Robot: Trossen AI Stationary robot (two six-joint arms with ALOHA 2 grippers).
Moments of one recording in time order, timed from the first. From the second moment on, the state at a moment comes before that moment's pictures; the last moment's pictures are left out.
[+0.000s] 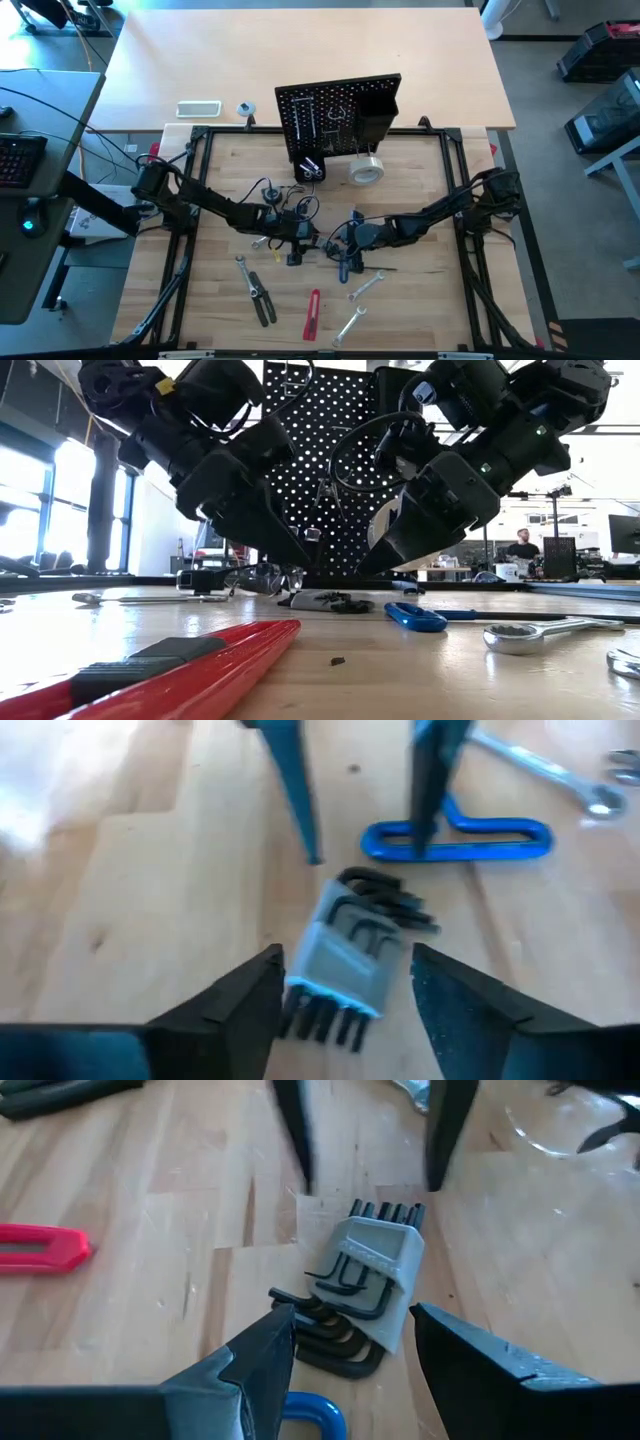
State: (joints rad) left arm -0.15 1.74 0.74 0.34 -0.08 -0.01; right arm 0.23 1.79 0.74 0.36 0.18 0.21
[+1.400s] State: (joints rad) left arm -0.07 1.90 0.82 0.30 0.08 0.11; right arm 0.23 2.00 0.85 0.35 0.25 0.21
